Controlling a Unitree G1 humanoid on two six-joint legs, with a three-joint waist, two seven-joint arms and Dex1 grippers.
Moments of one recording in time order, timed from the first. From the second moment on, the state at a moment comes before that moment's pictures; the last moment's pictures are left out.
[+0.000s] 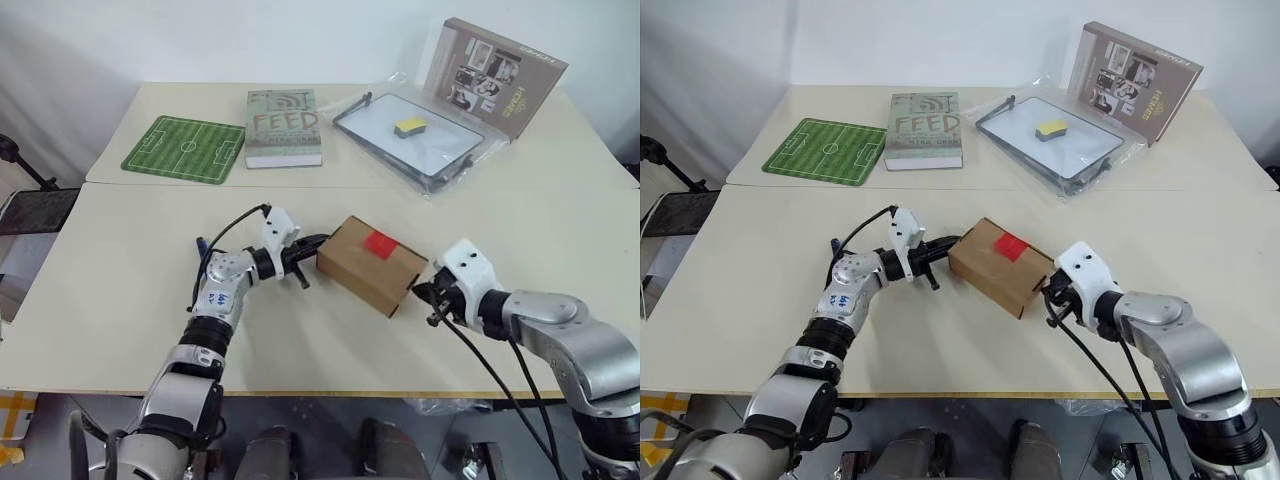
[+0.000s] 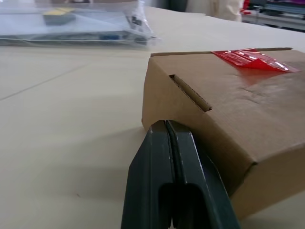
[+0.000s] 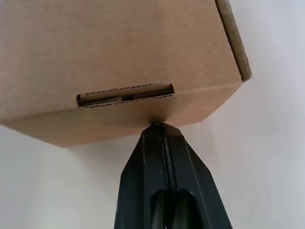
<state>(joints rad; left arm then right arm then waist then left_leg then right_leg) -0.73 0.20 -0.04 0.67 -0.18 -0.08 -0.88 -0.26 -0.69 -0.05 -0.59 0.36 1.16 0.58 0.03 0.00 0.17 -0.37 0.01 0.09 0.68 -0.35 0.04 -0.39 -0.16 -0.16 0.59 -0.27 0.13</state>
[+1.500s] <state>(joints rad) -0.62 0.26 -0.11 0.36 -0.20 0.16 -0.94 0.21 -0.92 -0.49 -0.69 0.48 1.10 0.69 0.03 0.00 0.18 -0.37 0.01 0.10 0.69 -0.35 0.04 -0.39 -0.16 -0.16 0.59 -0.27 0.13</state>
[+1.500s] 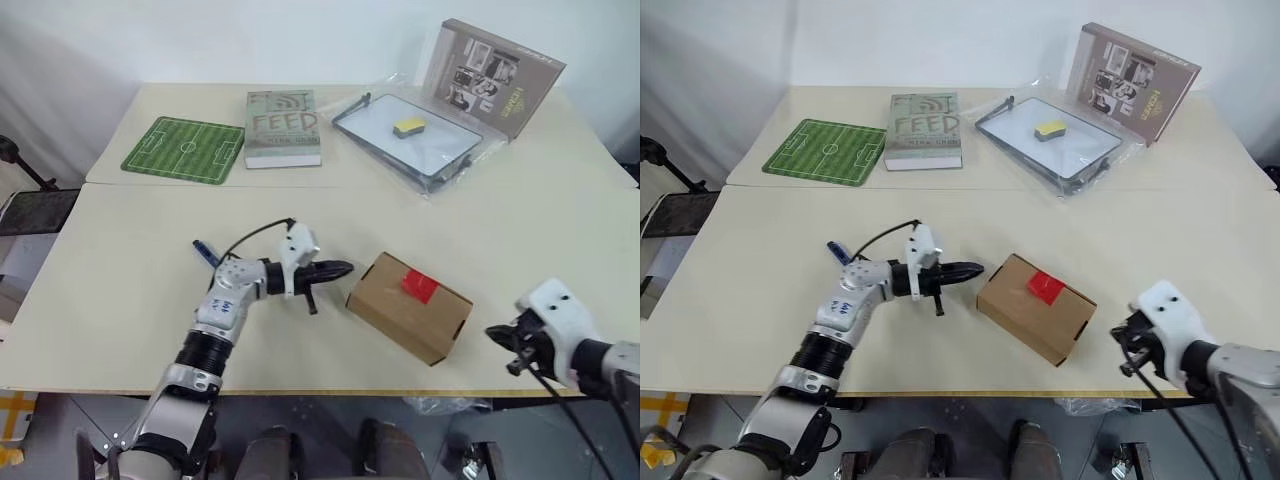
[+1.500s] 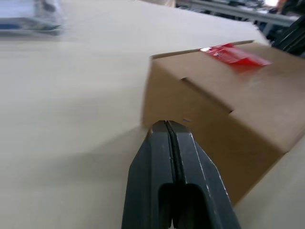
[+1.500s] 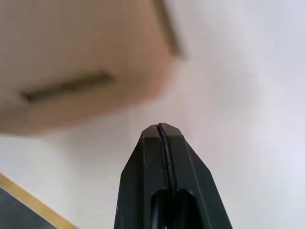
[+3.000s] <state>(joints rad) -0.22 -0.09 0.21 -0.43 -0.10 0.70 0.40 -0.81 -0.69 0.06 0.34 0.35 0.48 1.15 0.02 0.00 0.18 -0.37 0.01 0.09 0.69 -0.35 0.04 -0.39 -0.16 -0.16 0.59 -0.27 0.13</state>
